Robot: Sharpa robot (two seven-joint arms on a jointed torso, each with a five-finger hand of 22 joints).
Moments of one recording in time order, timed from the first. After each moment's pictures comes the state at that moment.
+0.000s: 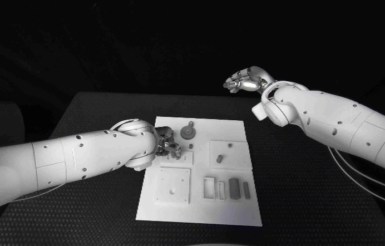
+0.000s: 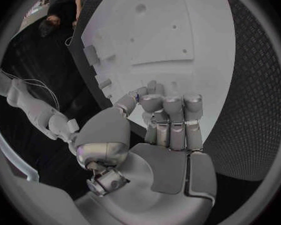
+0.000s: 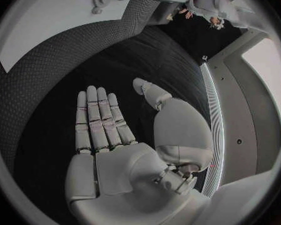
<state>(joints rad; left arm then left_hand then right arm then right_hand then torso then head) 1.28 -0.66 -0.24 1.43 -1.08 -0.05 -0.56 0.85 0.05 0.53 -0.26 0.56 1.08 0.08 0.29 0.78 1.44 -0.08 0.94 0.86 1.26 -0.14 1.16 0.86 0.07 0.99 -0.15 1.13 1.31 1.25 -0.58 0.04 1.06 -0.74 -0.30 0.07 0.98 -0.19 0.61 -0.16 0.32 0.78 0.20 0.27 0.44 0.97 0.17 0.28 0.09 0.87 0.16 0.38 0.47 0.21 0.60 0.21 0.37 0.98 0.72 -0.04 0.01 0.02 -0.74</state>
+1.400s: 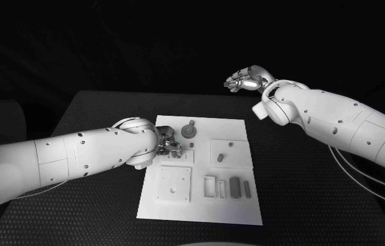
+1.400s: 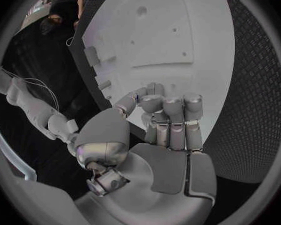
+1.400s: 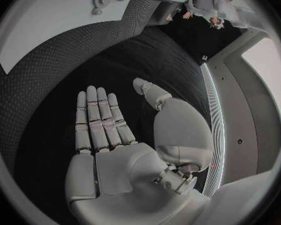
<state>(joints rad) 1.28 -0.65 -0.24 1.42 -1.06 -0.02 -0.56 0.82 0.06 0.55 -0.26 0.57 1.08 0.08 0.30 0.80 1.44 -0.08 0.96 0.85 1.26 -0.15 1.19 0.83 0.06 0.98 -0.14 1.14 1.31 1.25 -0.57 0.04 1.05 -0.74 -0.29 0.07 0.98 -0.19 0.60 -0.16 0.32 0.78 0.20 0.27 0.44 0.97 0.18 0.27 0.08 0.87 0.16 0.38 0.47 0.21 0.60 0.22 0.36 0.98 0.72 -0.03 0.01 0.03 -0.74</state>
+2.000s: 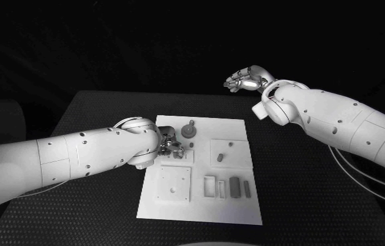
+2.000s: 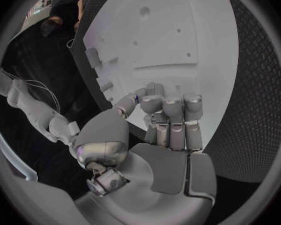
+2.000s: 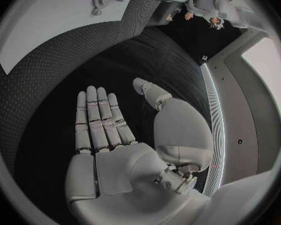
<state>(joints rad) 1.28 -0.64 -0.24 1.42 -1.07 -0.01 -0.56 0.79 0.07 0.59 -0.27 0.54 1.08 0.08 0.30 0.81 1.44 -0.08 0.97 0.84 1.26 -0.15 1.20 0.81 0.06 0.98 -0.14 1.14 1.31 1.25 -0.57 0.04 1.05 -0.74 -0.29 0.07 0.98 -0.19 0.60 -0.16 0.33 0.78 0.20 0.27 0.44 0.98 0.17 0.27 0.07 0.87 0.16 0.37 0.47 0.21 0.60 0.22 0.36 0.98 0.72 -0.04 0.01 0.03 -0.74</state>
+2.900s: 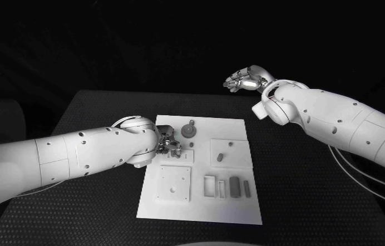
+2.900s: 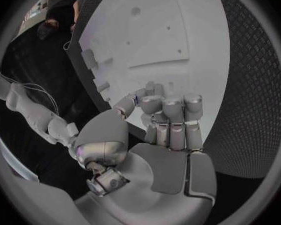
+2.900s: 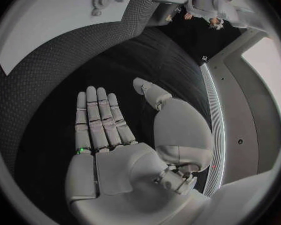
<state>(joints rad) 1.28 -0.65 -0.24 1.41 -1.10 -0.01 -0.56 0.77 0.08 0.61 -0.27 0.56 1.08 0.08 0.32 0.83 1.45 -0.09 0.98 0.83 1.26 -0.15 1.23 0.80 0.06 0.98 -0.14 1.15 1.31 1.25 -0.57 0.04 1.05 -0.74 -0.29 0.06 0.98 -0.19 0.60 -0.17 0.33 0.78 0.20 0.27 0.44 0.98 0.17 0.26 0.07 0.87 0.16 0.37 0.46 0.21 0.59 0.22 0.36 0.98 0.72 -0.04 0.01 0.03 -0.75</state>
